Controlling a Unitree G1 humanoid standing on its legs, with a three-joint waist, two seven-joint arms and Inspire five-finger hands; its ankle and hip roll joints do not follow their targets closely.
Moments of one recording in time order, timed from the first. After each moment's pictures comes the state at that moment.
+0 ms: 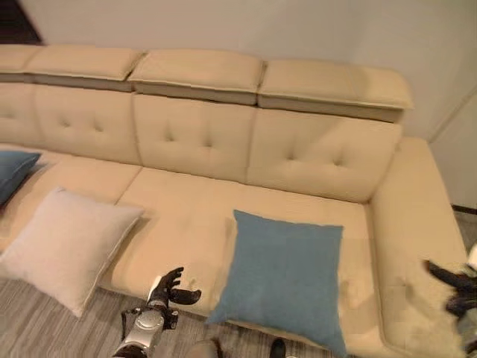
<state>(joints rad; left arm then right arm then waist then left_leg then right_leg) -0.17 0.39 -0.26 0.98 -0.21 -0.14 0.12 -0.25 -0.81 -0.18 1.21 0.65 -0.14 -0.07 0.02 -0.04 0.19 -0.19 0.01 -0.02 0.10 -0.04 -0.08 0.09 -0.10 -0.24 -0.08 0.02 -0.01</state>
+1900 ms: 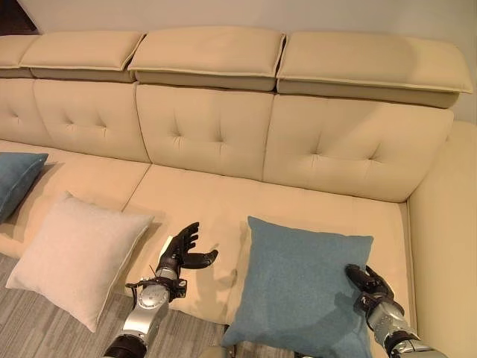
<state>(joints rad) -0.09 0.35 -0.27 0.54 -0.36 -0.15 0.06 -0.27 -0.40 0.04 1.16 0.77 -0.14 -0.03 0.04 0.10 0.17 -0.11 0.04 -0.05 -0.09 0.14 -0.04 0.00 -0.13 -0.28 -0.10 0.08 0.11</state>
